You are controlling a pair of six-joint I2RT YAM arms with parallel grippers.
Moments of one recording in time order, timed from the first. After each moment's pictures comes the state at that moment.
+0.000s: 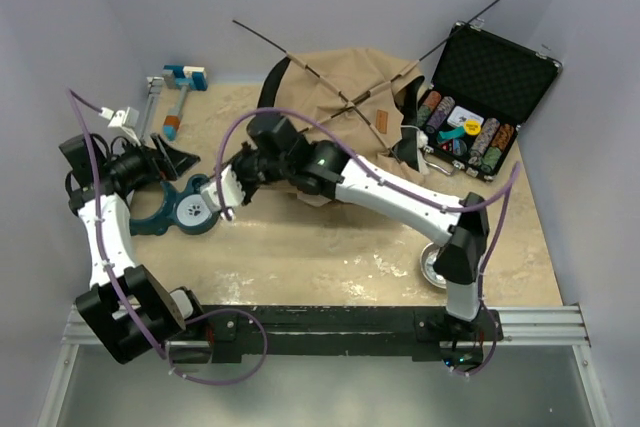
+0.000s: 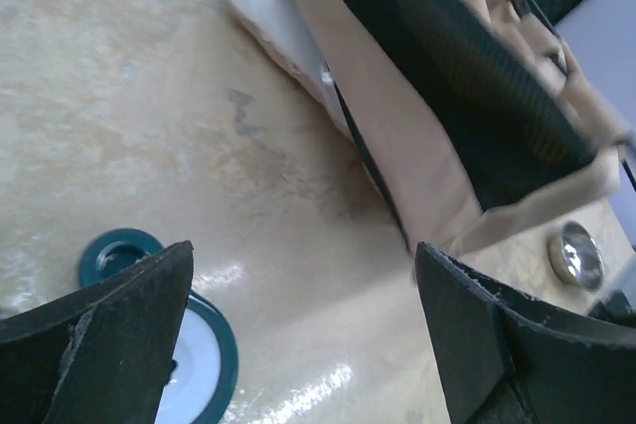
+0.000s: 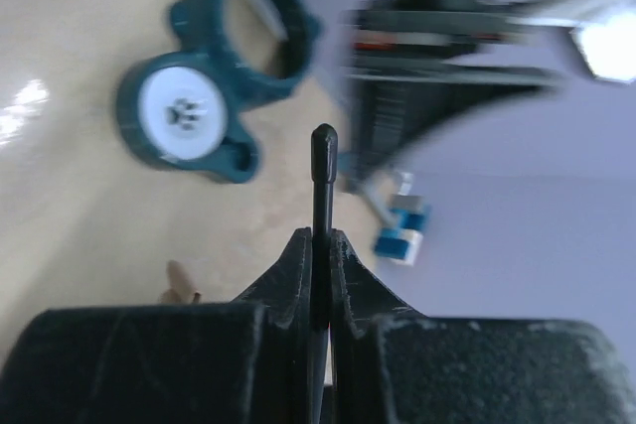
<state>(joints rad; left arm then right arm) 0.55 1.19 0.95 -0.38 1.07 0.00 1.08 1.90 1.92 -0.49 -0.36 -1.25</state>
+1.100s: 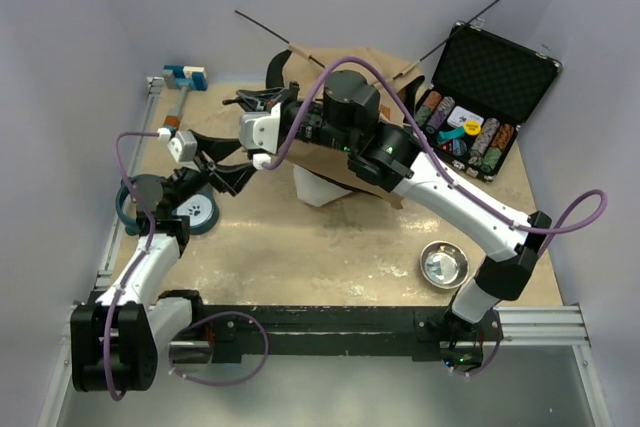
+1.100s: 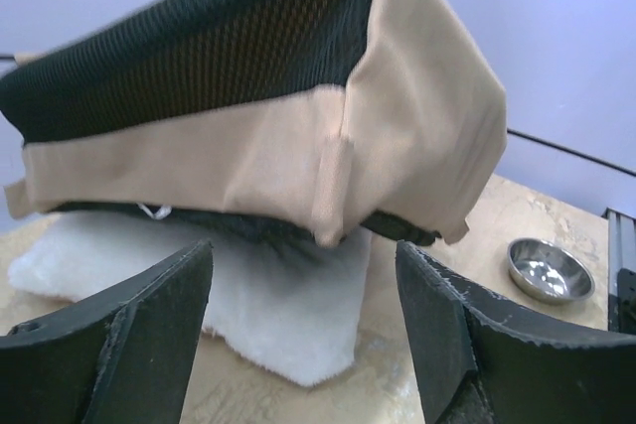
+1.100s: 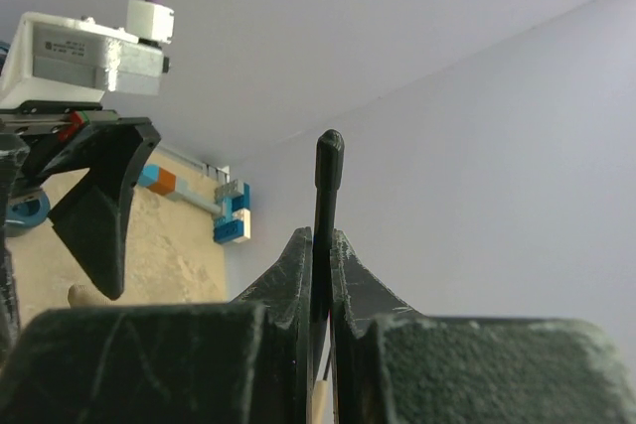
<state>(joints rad) 0.03 1.01 0.43 0.98 0.92 -0.48 0.99 1.64 1.90 -0.21 -0.25 -1.05</state>
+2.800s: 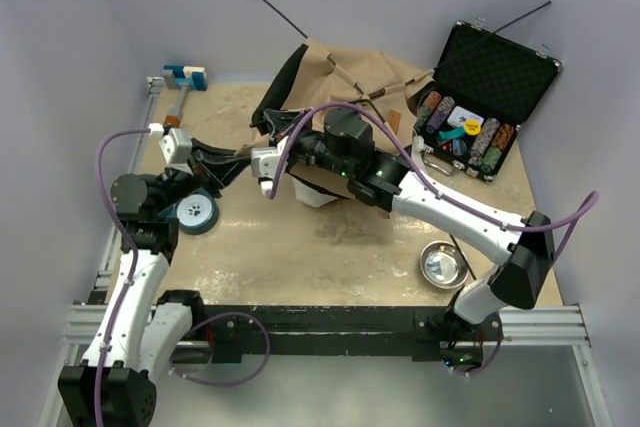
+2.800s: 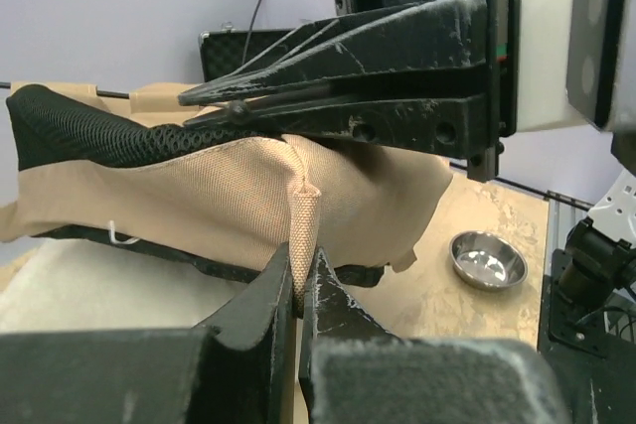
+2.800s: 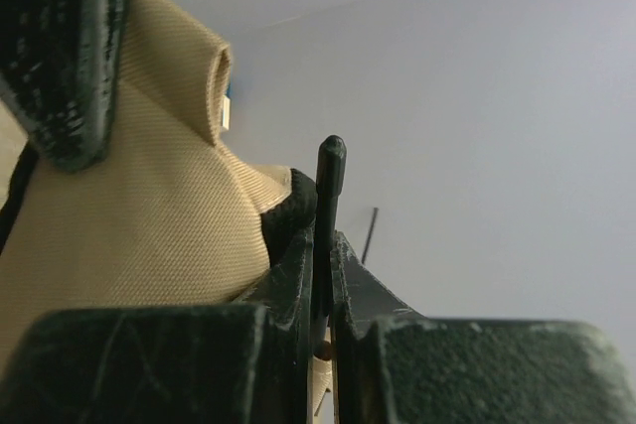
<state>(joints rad) -0.02 0.78 0.62 0.61 0.98 -0.46 0.95 1.55 1.48 0.04 -0.10 -1.26</state>
